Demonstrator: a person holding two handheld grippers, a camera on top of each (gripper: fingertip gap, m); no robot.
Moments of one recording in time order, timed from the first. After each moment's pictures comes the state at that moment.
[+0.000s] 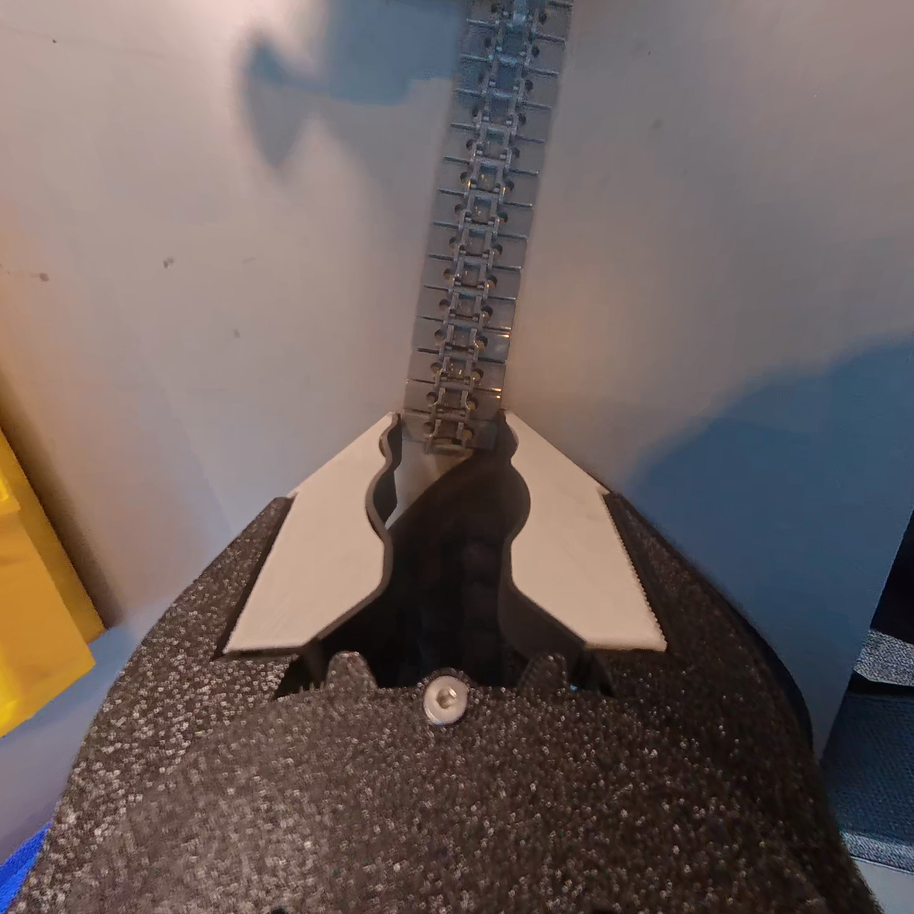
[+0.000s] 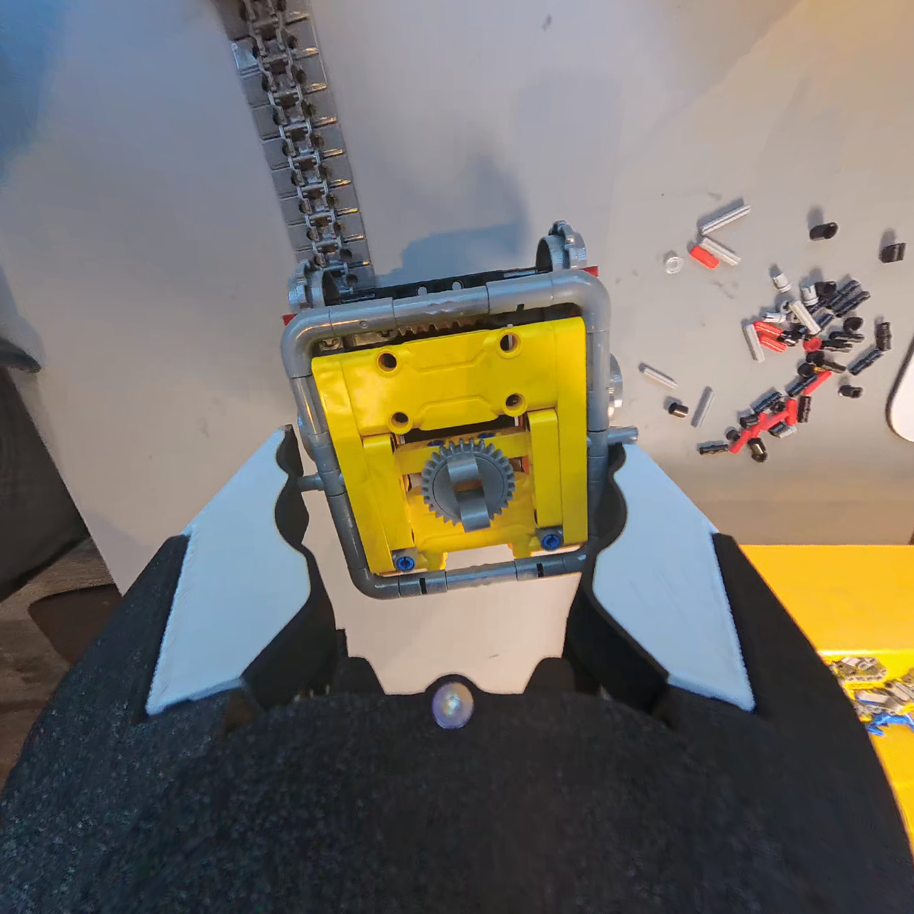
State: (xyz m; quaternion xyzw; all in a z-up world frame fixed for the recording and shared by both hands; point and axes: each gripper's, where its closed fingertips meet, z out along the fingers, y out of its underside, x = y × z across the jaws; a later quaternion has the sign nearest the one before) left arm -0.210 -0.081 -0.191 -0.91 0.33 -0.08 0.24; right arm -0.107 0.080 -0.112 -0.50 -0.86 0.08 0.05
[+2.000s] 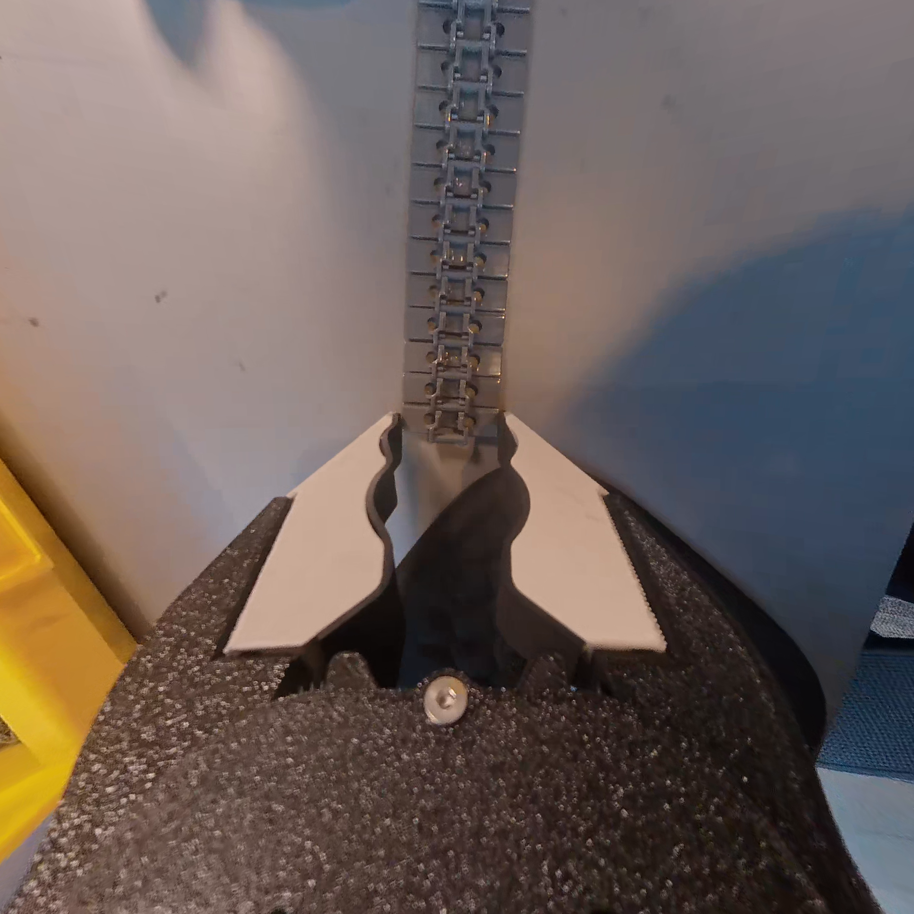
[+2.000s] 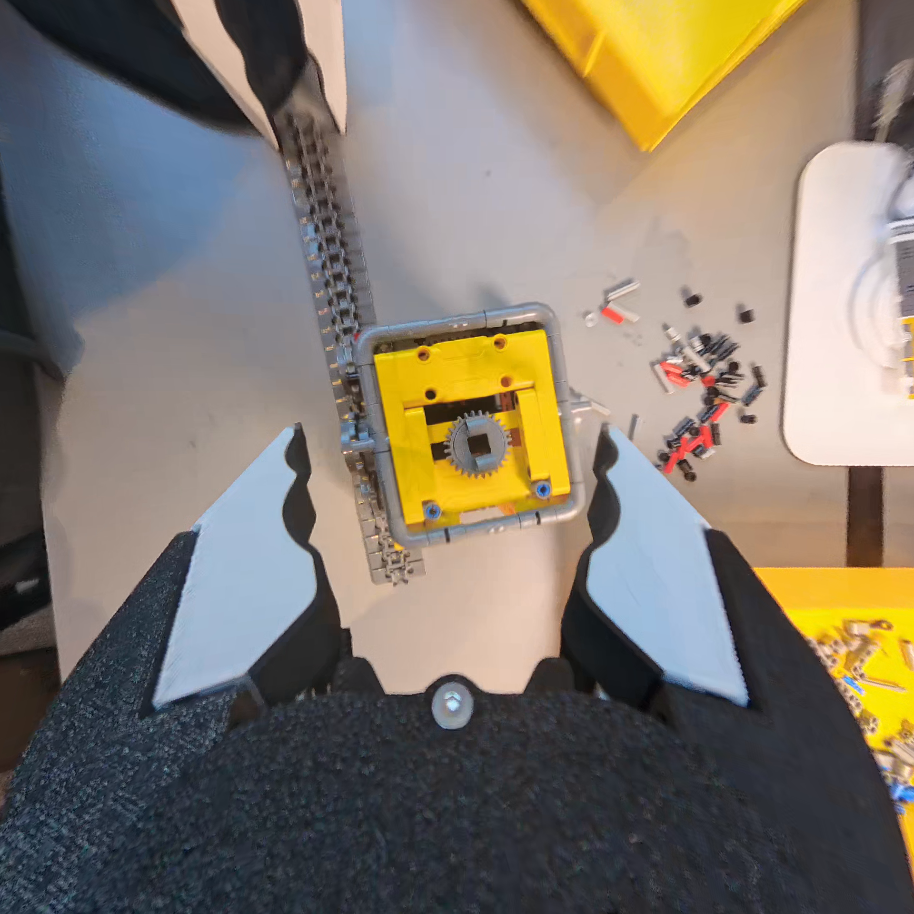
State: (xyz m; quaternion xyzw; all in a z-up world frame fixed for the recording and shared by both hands) left arm -0.209 -0.072 -0.194 -0.90 0.37 -0.08 0.20; right arm -0.101 0.101 -0.073 -0.47 -0.84 0.21 0.15
